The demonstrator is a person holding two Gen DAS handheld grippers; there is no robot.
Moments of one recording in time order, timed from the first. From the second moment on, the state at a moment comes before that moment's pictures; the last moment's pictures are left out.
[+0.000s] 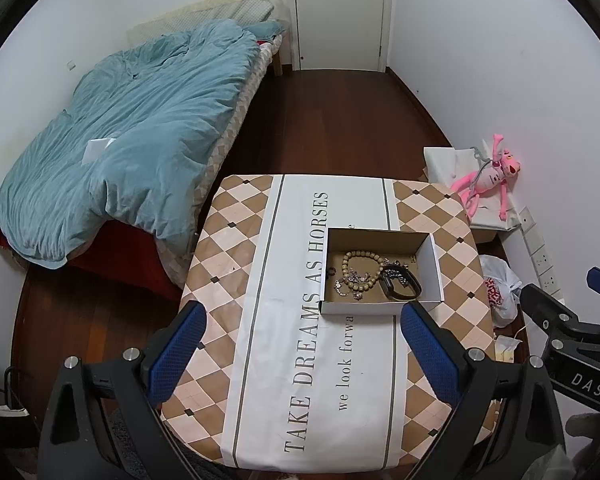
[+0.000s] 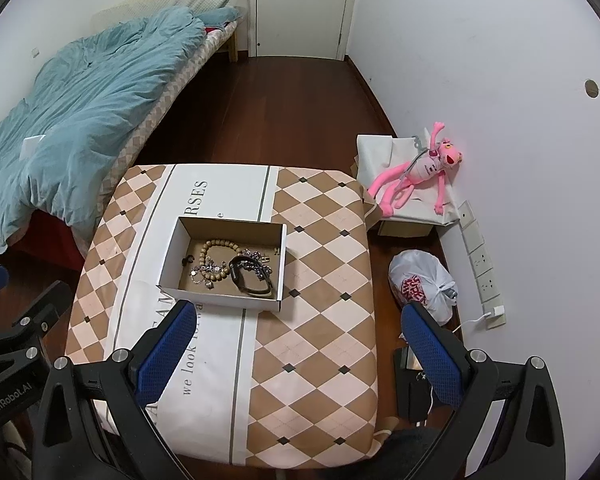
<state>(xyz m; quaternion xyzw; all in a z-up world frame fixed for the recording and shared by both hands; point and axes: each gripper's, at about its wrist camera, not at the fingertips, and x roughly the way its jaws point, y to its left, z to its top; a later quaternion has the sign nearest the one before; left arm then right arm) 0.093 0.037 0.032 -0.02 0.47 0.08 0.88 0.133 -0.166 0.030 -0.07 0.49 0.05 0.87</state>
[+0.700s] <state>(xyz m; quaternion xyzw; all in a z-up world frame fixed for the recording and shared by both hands) 0.094 0.037 0.029 -0.03 0.47 0.08 0.88 0.131 -0.164 0.027 -0.06 0.49 0.05 0.87</state>
